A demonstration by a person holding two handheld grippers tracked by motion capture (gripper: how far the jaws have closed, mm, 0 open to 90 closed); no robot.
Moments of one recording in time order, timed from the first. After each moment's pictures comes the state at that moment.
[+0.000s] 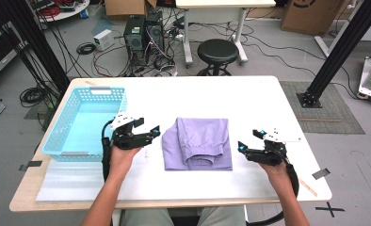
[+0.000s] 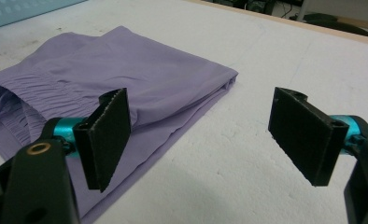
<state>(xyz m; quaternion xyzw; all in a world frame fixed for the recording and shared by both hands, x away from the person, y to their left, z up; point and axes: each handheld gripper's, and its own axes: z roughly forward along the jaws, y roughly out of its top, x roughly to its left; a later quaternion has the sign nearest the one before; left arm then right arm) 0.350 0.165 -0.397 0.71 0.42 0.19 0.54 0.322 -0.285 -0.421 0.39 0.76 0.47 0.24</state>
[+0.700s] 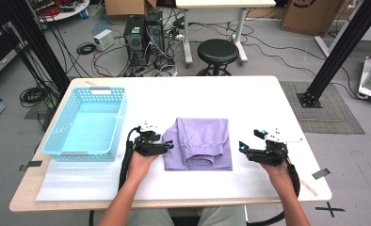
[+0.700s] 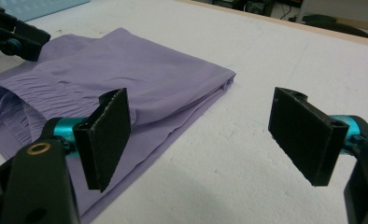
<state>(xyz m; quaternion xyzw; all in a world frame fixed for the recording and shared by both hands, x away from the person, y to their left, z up) 0.365 0.126 -0.451 0.77 0.46 0.13 0.42 0.321 -0.287 -0.420 0.39 0.75 0.47 0.24</state>
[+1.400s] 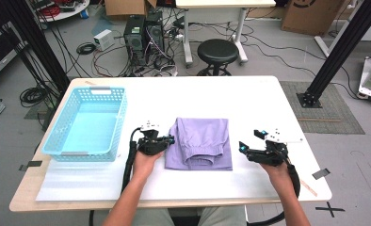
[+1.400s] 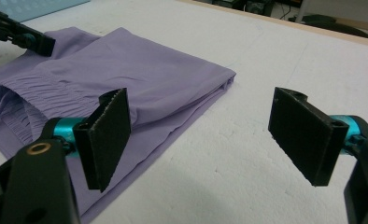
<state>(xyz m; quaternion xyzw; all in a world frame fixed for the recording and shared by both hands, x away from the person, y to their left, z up) 0.368 0.116 -0.449 0.73 0.46 0.08 0.49 0.320 -0.287 -0.420 0.39 0.75 0.47 0.24</state>
